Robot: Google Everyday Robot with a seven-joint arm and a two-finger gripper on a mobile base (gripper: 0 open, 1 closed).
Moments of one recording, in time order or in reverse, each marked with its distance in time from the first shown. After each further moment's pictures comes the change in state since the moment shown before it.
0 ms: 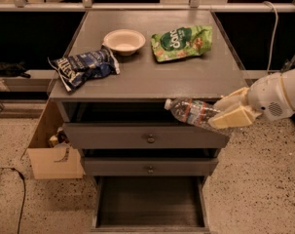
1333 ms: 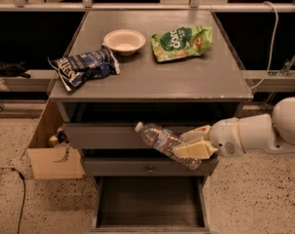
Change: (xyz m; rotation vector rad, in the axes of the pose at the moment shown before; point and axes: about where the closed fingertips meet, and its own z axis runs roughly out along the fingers) arm 0.025 0.059 0.108 -0.132 -0.174 0.204
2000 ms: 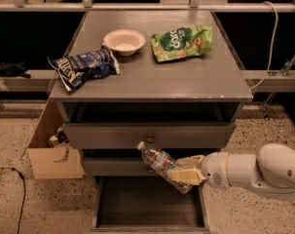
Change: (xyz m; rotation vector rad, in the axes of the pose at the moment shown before) arm 0.080 -0.003 0.054 0.056 -0.068 0.175
